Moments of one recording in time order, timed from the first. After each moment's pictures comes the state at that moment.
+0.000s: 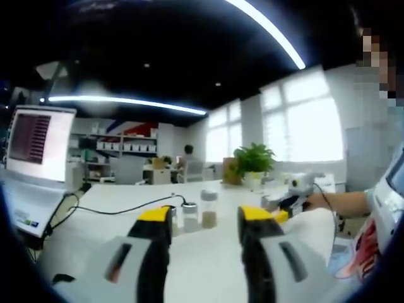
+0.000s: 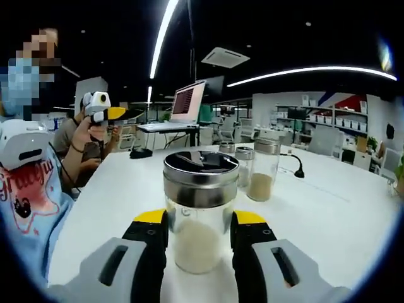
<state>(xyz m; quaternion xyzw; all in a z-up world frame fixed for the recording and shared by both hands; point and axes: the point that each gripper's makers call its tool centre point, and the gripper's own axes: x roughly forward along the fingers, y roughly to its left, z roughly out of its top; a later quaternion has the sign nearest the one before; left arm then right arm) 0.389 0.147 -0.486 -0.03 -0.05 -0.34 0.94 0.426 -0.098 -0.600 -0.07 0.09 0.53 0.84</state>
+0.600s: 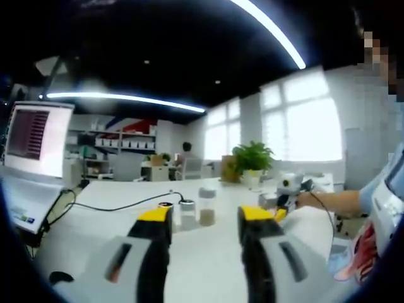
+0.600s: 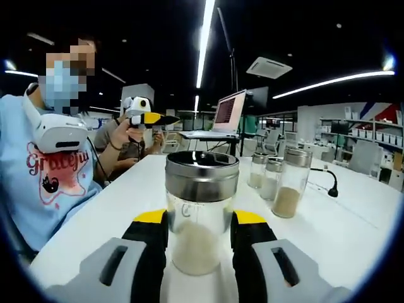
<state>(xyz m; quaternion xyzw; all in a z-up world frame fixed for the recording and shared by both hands) 0.387 0.143 -0.491 -0.03 -0.03 -0.34 0.94 0.411 -0.093 -0.601 -0.08 0.05 0.64 0.76</state>
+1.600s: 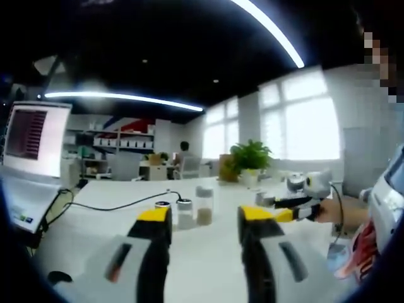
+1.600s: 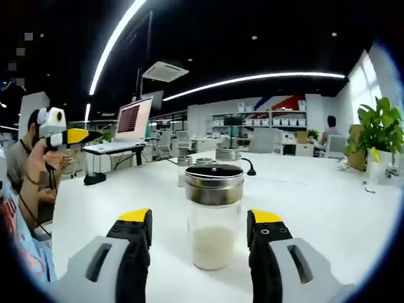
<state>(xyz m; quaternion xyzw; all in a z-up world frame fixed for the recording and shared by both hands) 0.384 0.139 -0.490 -0.03 -0.03 -0.35 0.94 0.407 -0.094 -0.590 0.01 0.08 0.25 0.96</state>
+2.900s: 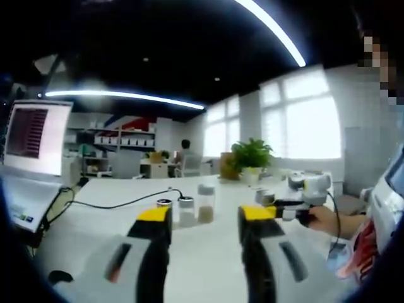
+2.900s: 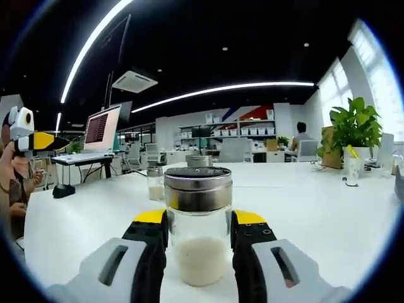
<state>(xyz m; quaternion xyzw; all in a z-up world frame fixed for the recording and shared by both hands) 0.386 0.139 -0.495 -0.02 -0.03 -0.35 0.94 0.437 -0.108 -0.586 0.00 0.02 0.18 0.98</state>
